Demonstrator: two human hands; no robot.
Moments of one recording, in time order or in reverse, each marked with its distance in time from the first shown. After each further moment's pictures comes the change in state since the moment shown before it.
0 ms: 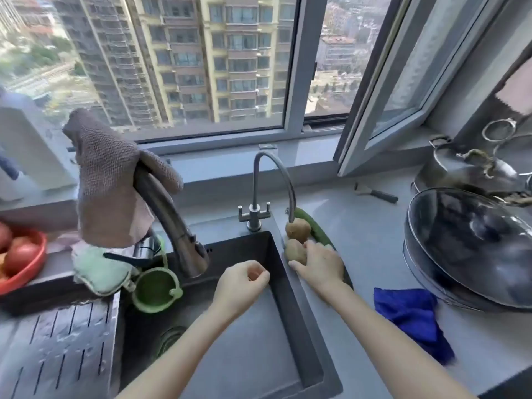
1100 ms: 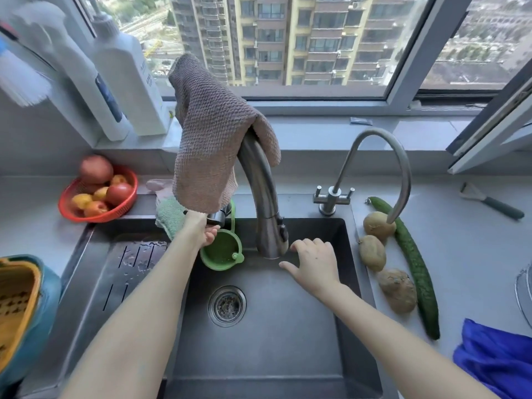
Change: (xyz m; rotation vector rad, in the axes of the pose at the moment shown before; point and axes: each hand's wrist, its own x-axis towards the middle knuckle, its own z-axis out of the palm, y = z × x) left_hand 0.078 -0.182 -0.132 -1.016 0.372 -0.946; right_hand 0.009 -0.117 0.071 -0.039 0.027 -0.494
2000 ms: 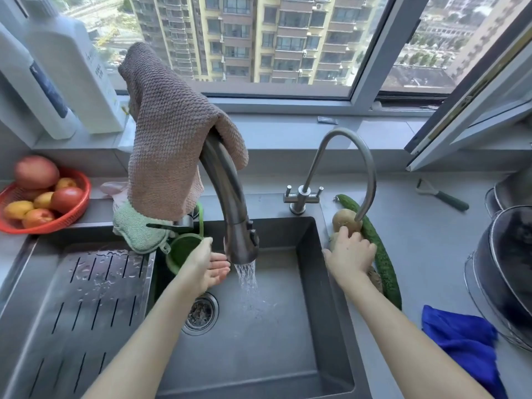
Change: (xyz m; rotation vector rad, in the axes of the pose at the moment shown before) left_hand -0.053 -0.072 0.039 0.168 -0.207 -0.040; right_hand -0.004 0.095 -0.021 -0.328 -0.078 0.625
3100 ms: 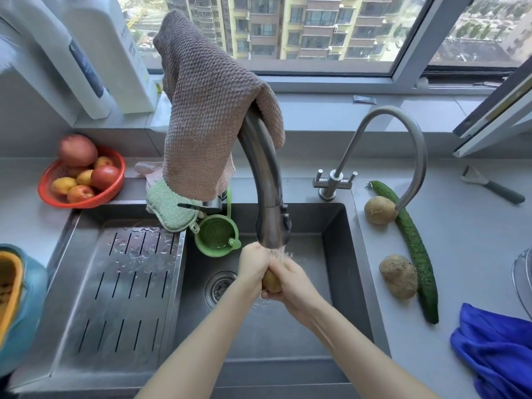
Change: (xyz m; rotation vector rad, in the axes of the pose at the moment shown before) left_hand -0.008 -0.048 0.043 0.025 0.116 0.276; right_hand -0.116 -0.104 -0.008 1.686 -0.964 0.030
